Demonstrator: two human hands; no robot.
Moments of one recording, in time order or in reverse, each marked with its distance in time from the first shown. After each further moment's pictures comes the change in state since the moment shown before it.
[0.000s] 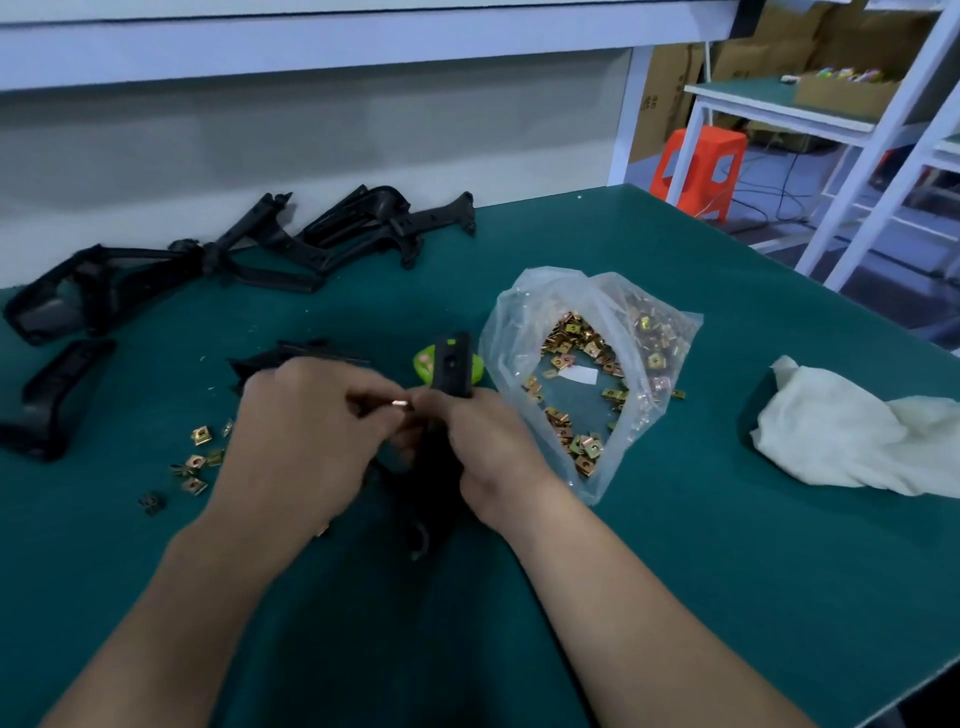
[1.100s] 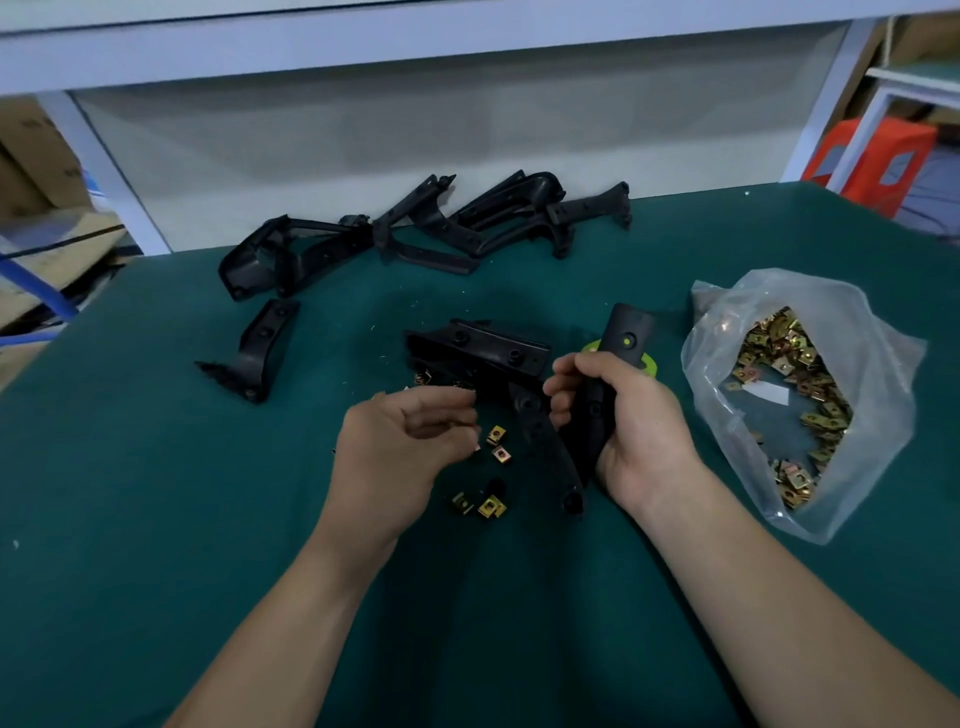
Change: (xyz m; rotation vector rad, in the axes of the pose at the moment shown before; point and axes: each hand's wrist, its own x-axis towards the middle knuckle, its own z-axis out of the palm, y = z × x) left_hand -0.029 -0.099 -0.014 -0.751 0.081 -0.388; right_hand 0.022 0.007 0.026 0.176 0.005 -0.023
